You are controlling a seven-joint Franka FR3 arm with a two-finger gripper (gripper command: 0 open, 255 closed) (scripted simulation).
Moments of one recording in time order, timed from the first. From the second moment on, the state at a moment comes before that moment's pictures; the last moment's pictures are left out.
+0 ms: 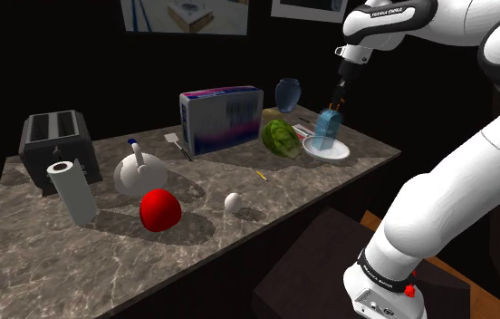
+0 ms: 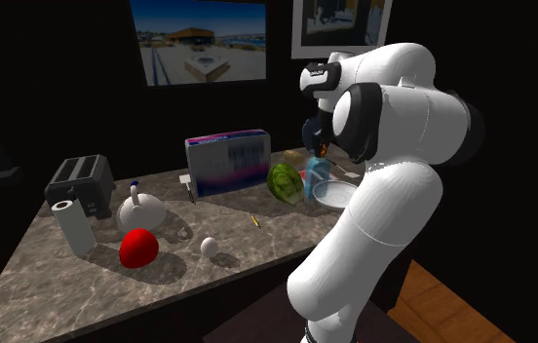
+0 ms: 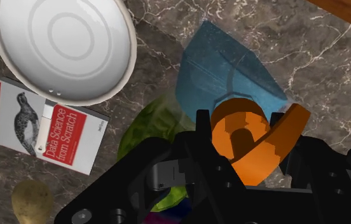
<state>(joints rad) -0.05 -0.30 -0.65 -2.00 -0.08 1.81 -0.84</state>
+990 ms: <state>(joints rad) -0.03 -0.26 -0.64 -1.78 -0.06 1.61 -0.84</state>
